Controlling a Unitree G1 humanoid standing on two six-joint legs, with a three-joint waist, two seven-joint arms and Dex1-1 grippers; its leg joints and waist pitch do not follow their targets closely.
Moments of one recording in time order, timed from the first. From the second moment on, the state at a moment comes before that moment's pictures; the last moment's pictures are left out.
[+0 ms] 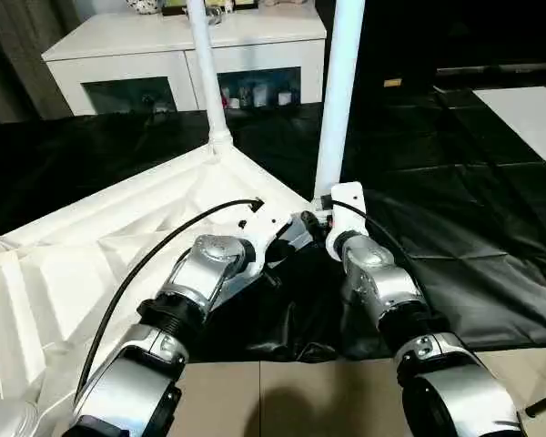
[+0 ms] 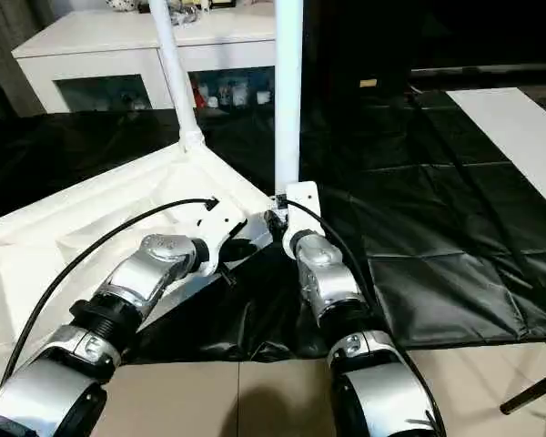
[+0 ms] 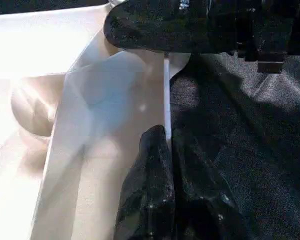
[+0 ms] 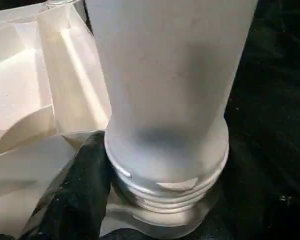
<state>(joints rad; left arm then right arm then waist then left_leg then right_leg) -0.71 0.10 -0.24 0.74 0.08 0.33 -0.63 -0.72 0.02 0.00 0.89 0.06 0.11 0.08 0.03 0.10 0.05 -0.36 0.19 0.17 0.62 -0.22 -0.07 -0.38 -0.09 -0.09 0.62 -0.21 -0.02</state>
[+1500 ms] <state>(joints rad) -0.57 0.43 -0.33 0.51 0.00 0.14 -1.19 -0.53 -0.38 0.22 0.48 0.15 0.10 1.06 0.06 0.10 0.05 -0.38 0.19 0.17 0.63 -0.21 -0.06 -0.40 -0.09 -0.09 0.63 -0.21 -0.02</state>
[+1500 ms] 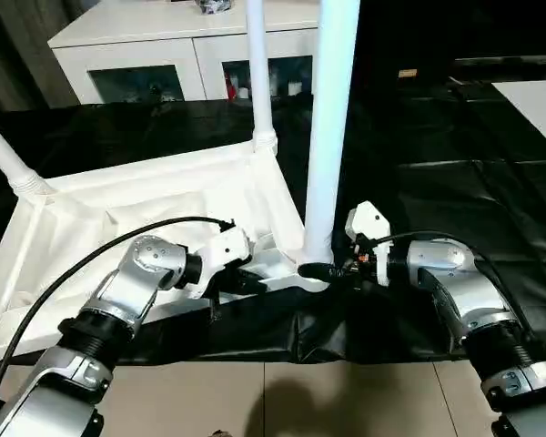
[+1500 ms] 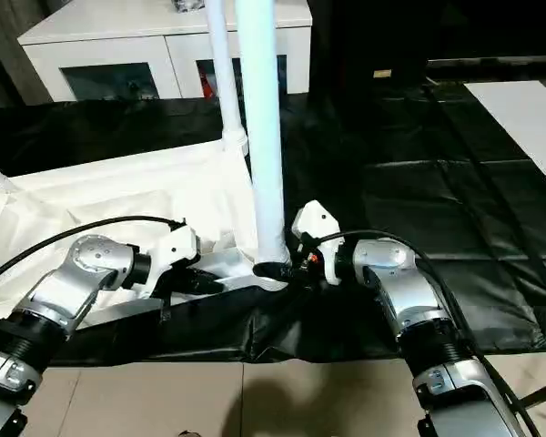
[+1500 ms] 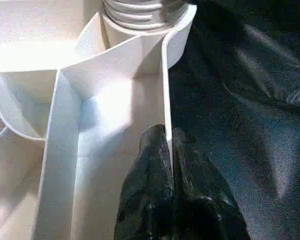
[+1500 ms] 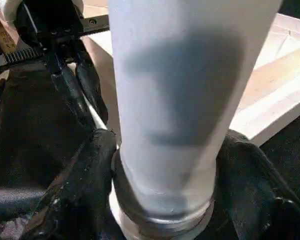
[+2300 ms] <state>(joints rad) -0.80 0.10 -0.24 0.86 0.05 0.31 -0.63 -0.75 0.00 -0.01 0.87 0.07 0.13 0.09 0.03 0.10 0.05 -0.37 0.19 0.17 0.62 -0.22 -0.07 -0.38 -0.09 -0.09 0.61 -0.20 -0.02</state>
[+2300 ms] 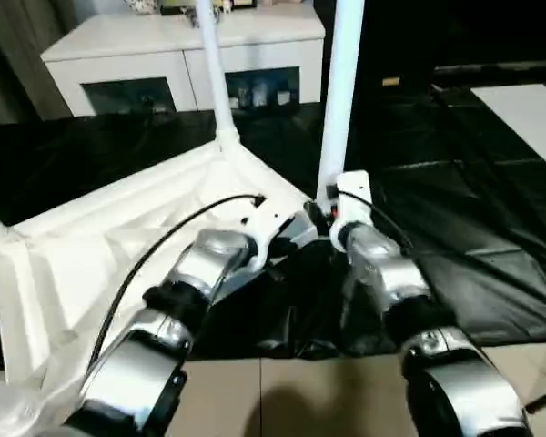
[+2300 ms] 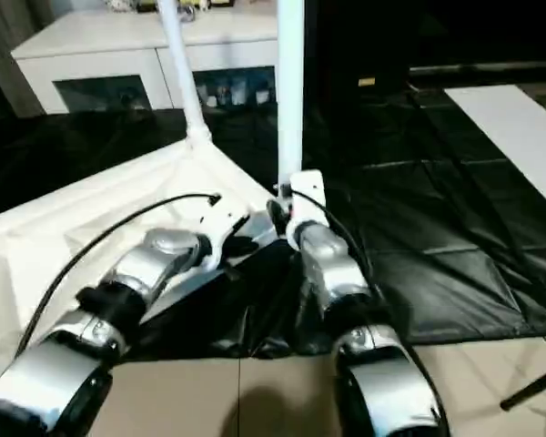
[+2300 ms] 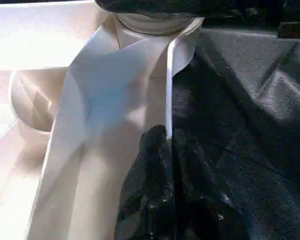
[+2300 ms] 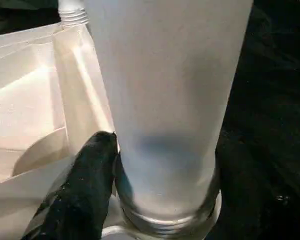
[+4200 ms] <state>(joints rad) -0.71 0.16 -0.23 0.74 0.01 0.30 -0.71 -0.67 -0.06 0.04 0.80 0.07 0.12 0.21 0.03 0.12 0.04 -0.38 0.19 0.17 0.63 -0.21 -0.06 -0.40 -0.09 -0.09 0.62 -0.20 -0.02</state>
